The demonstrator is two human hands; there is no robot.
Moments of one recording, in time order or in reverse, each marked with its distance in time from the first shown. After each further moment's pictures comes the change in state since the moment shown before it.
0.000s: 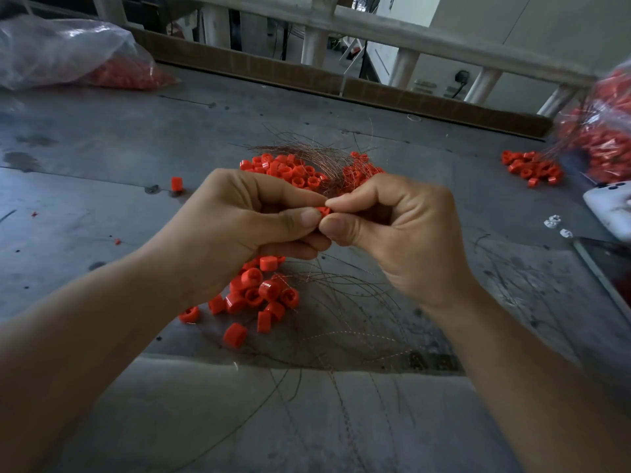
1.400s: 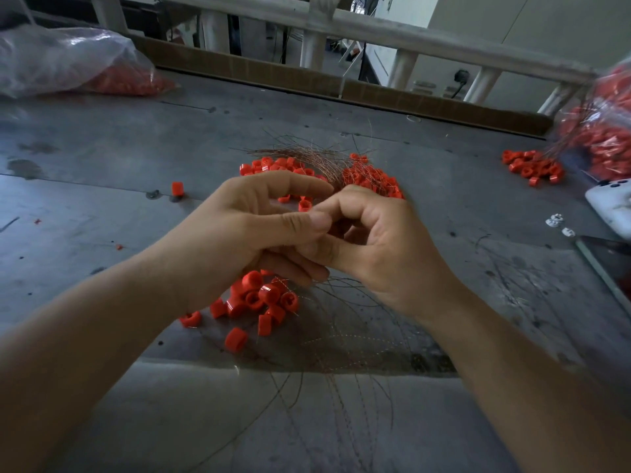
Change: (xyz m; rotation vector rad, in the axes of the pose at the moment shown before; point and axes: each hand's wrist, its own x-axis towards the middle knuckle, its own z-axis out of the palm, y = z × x) left_hand -0.001 0.004 -0.003 -0.038 -0.118 -0.081; right_hand -0.001 -0.005 0.006 -0.039 -0.210 0.134
